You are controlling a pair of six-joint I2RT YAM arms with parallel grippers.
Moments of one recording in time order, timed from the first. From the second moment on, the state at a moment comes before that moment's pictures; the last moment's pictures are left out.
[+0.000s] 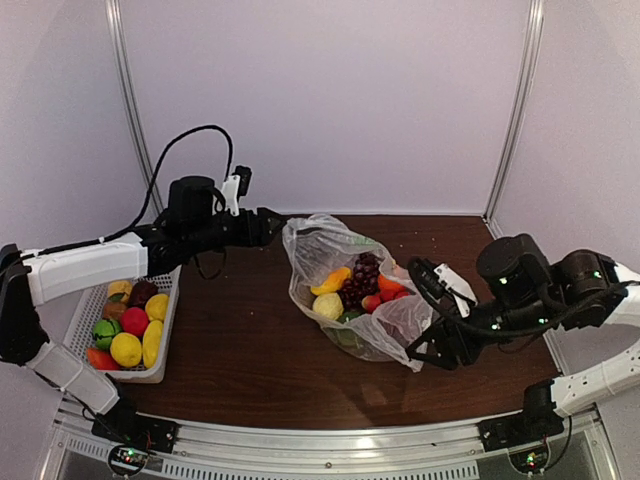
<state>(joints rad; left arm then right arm) -0.63 1.47 1.04 0.11 0.11 -0.37 1.24 0.96 1.01 -0.85 0.00 0.56</state>
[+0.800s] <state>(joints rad) -0.96 1.22 0.94 -0.11 -0.01 -0.40 1.06 1.23 1.42 -0.91 0.56 0.40</state>
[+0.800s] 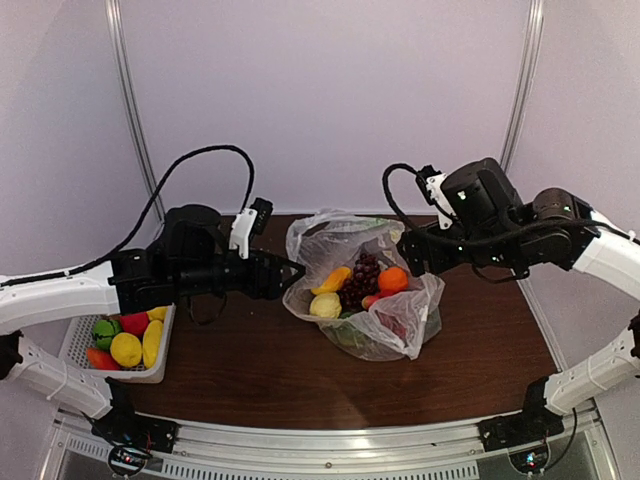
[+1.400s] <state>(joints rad) -1.03 1.58 1.20 -0.14 -0.06 -0.39 0.89 1.38 1.29 -0.69 0.43 0.34</state>
